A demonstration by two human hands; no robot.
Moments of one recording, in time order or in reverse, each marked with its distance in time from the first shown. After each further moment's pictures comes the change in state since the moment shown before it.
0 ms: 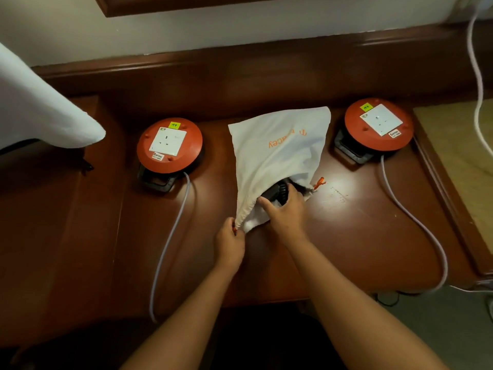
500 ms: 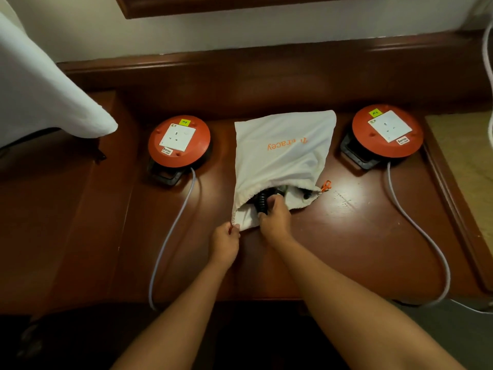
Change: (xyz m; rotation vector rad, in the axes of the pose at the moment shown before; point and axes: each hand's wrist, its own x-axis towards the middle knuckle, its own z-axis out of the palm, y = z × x) left_hand -0.003 -0.013 -0.002 0.010 -0.005 -0.125; right_hand -0.013 0.002 0.014 0.057 -0.256 0.115
